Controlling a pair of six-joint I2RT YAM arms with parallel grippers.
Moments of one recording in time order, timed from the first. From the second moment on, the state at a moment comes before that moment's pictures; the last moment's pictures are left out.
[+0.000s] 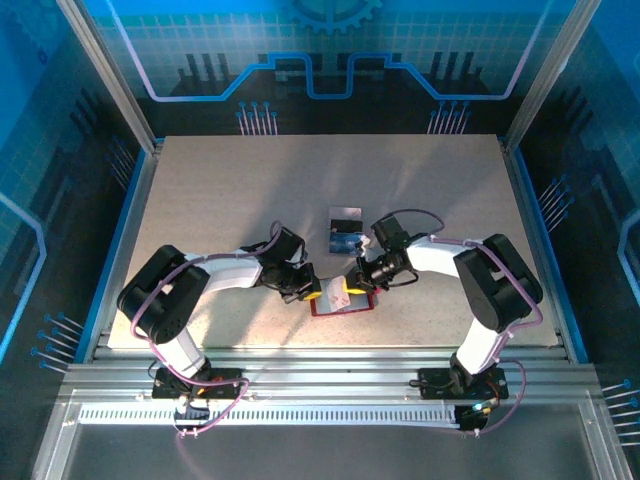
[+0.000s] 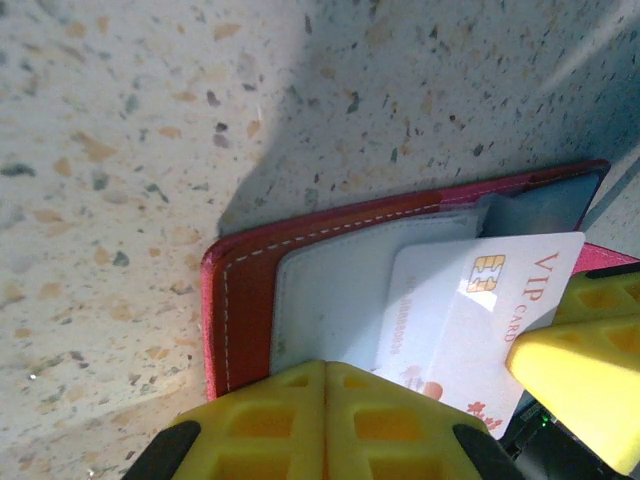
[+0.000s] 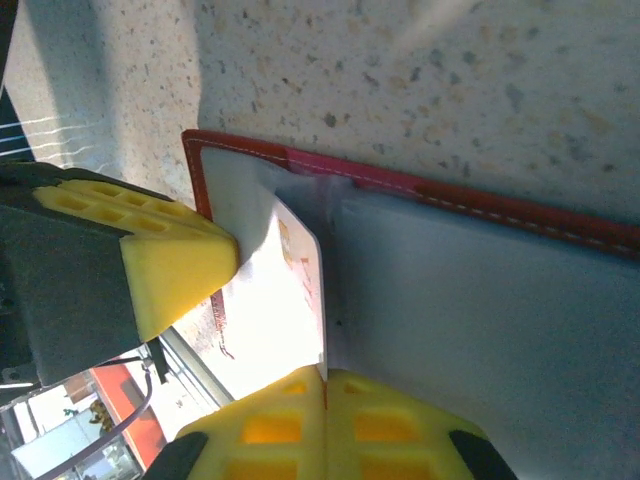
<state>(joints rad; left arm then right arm) -0.58 1.68 0.78 -0.19 0.51 -1.02 0.47 1.73 0.85 -0.36 -0.74 0.55</state>
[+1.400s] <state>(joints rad) -0.54 1.61 0.88 -0.39 0.48 -0.87 0.46 1.54 1.14 -0.82 -0.40 -0.03</state>
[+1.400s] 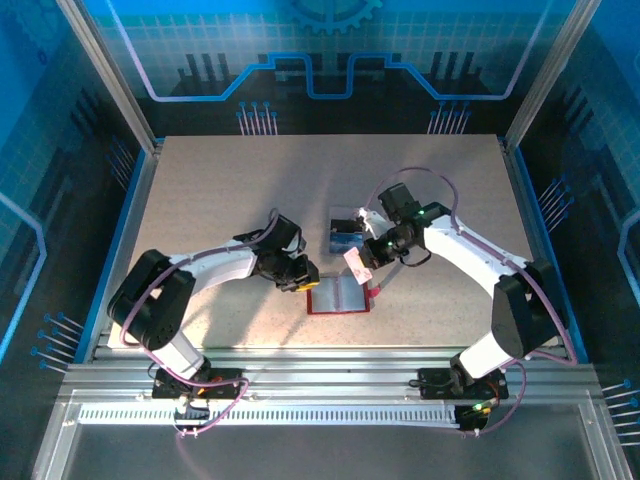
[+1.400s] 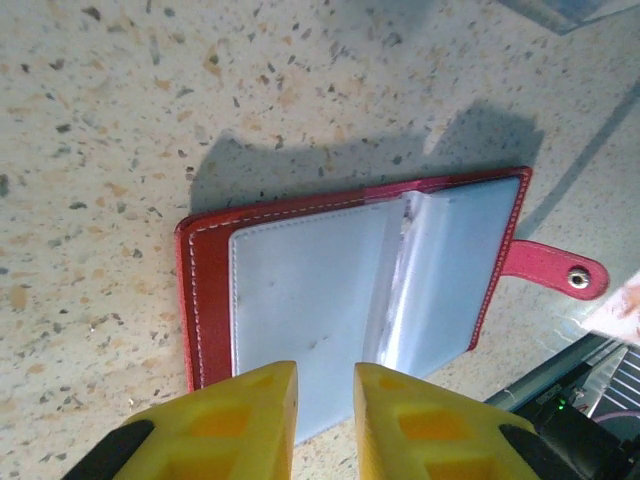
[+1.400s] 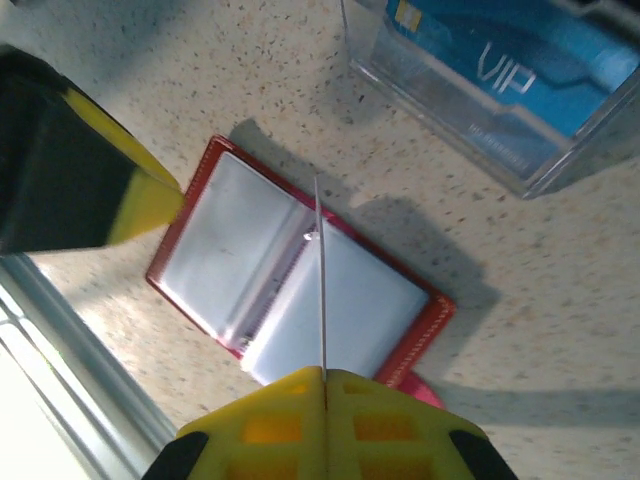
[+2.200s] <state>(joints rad) -0.49 1.41 0.73 -0.41 0.40 -0.87 0.44 1.91 1.83 -1.18 -0.23 -0.83</state>
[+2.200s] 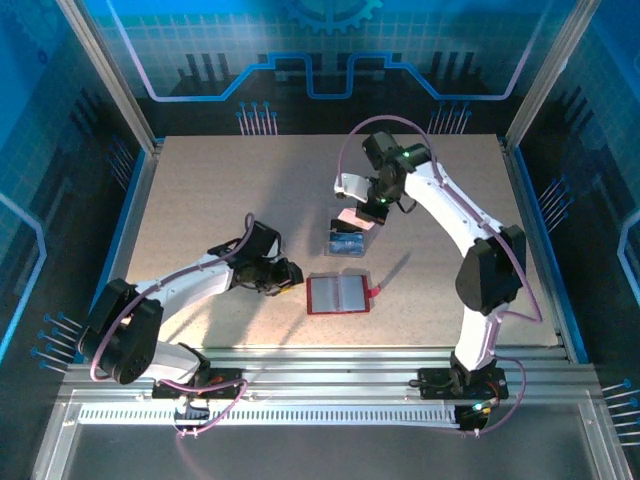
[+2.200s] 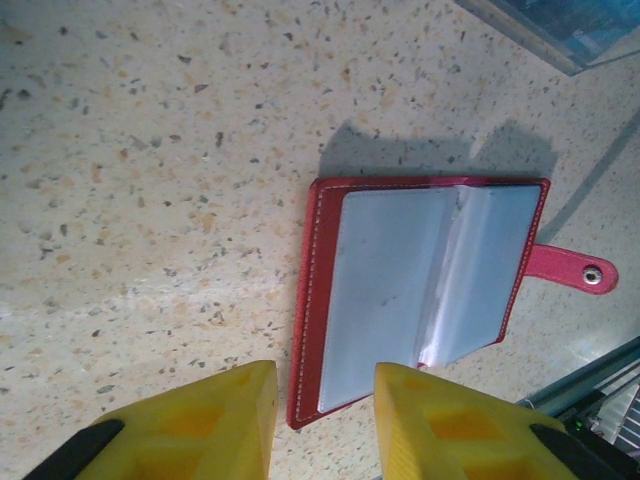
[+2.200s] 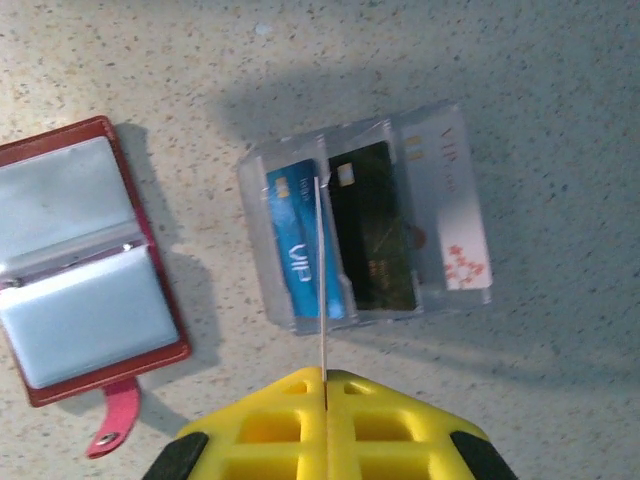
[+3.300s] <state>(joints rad) -0.41 1.39 0.67 -0.42 0.39 -0.88 0.42 2.40 2.44 -1.45 -0.21 -0.97</state>
